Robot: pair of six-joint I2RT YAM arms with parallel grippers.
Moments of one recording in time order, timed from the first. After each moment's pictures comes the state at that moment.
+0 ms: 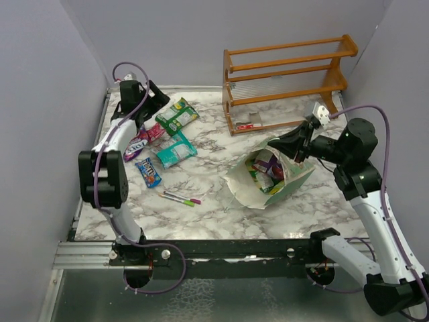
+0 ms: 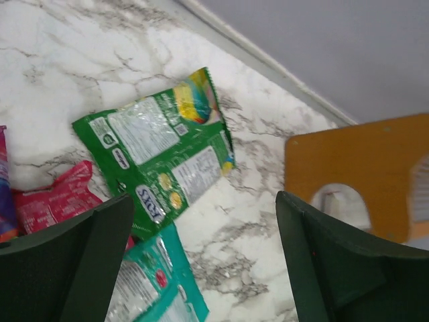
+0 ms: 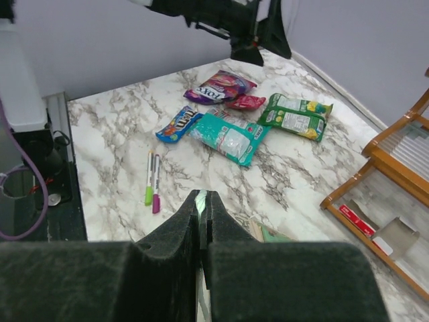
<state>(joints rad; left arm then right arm) 0.01 1.88 1.44 -0.08 0.18 -0.67 0.24 0.89 1.04 -0.19 -0.93 -0.04</state>
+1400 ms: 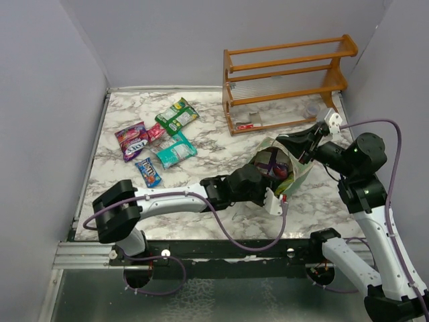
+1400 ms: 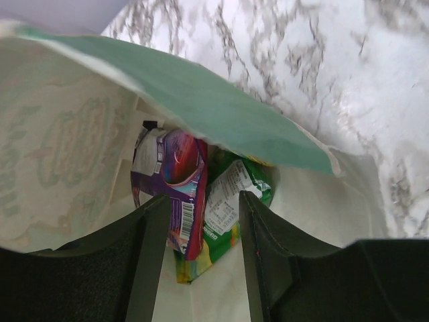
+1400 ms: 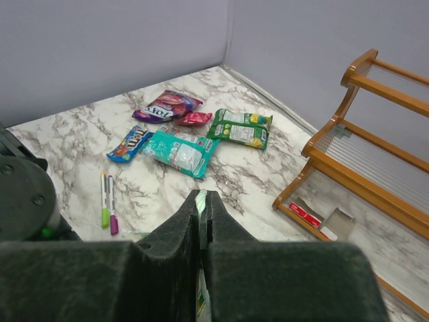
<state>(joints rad) -1.21 1.56 1.05 0.07 0.13 0.83 0.24 0.75 0.96 -0.12 -0.73 -0.04</state>
